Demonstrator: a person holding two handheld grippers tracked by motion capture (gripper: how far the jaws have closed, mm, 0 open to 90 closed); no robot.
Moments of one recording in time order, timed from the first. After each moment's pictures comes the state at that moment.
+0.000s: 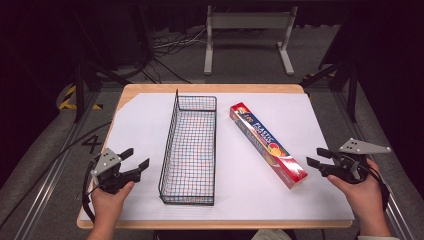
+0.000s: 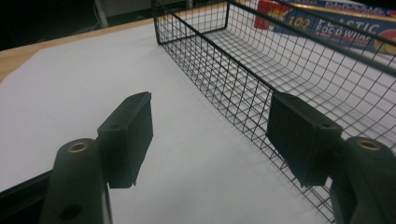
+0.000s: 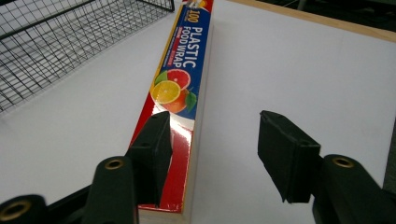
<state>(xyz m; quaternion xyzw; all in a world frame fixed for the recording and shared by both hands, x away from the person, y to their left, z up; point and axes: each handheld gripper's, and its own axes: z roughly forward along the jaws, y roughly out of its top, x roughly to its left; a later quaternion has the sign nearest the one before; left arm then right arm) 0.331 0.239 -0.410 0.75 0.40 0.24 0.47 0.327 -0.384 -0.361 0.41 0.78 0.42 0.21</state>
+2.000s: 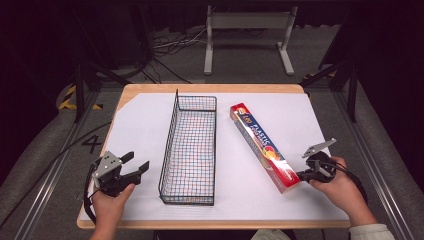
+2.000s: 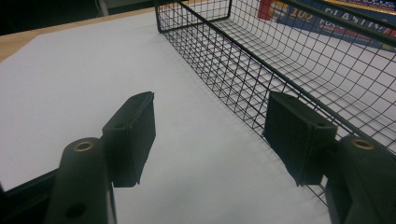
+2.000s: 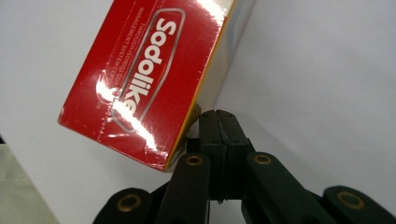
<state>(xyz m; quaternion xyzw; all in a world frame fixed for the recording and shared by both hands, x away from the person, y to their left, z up) 0.327 0.240 -0.416 0.74 0.41 0.24 0.47 0.357 -0.337 -0.402 0.38 0.89 0.23 0.04</state>
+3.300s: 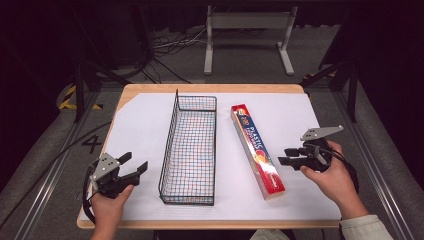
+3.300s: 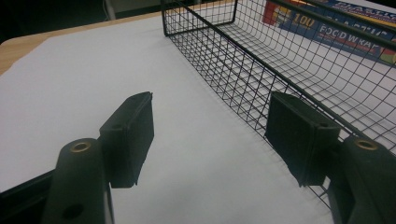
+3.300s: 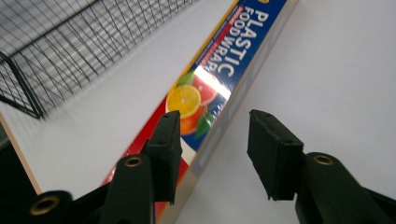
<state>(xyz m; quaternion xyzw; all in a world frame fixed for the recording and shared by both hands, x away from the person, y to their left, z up) 0.320 0.243 -0.415 0.73 0.42 0.25 0.48 0.365 -0.307 -0.347 0.38 0.84 0.37 0.10</state>
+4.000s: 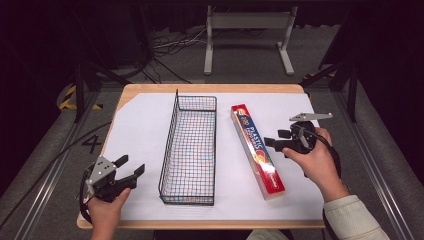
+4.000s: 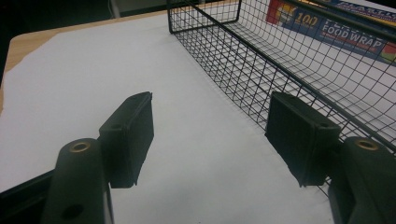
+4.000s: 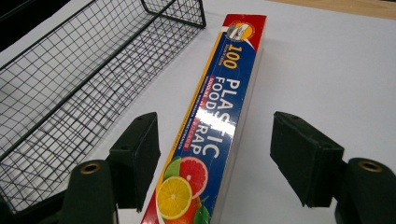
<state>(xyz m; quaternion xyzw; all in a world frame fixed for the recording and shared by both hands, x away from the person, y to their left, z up) 0.313 0.247 -0.417 0.73 0.42 0.25 0.47 0.396 -0.273 -0.336 0.47 0.77 0.40 0.14</state>
